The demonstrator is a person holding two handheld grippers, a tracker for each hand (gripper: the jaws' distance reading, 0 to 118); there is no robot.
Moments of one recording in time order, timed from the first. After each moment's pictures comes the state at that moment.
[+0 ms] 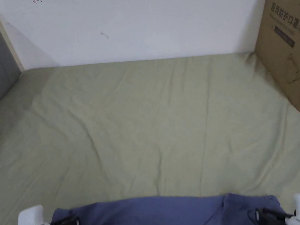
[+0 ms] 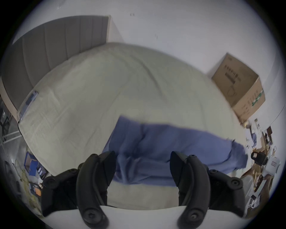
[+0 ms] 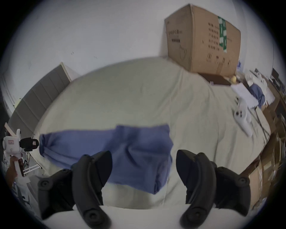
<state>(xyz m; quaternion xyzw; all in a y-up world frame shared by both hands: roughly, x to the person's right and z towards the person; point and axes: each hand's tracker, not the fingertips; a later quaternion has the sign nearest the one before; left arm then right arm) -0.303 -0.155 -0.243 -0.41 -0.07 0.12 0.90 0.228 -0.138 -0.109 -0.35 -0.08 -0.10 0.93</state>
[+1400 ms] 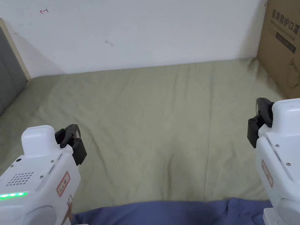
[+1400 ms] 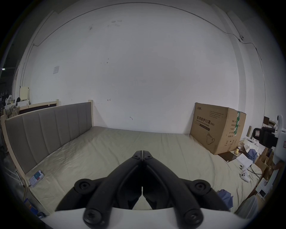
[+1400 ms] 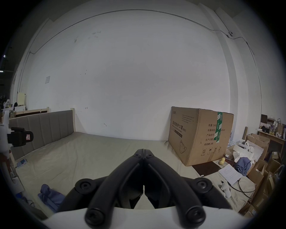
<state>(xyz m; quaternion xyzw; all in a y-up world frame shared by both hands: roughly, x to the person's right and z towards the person) -0.220 0.007 -0.237 -0.09 -0.10 0.05 0.99 0.138 0.027 -0.148 -0.04 -0.12 0.04 0.99</state>
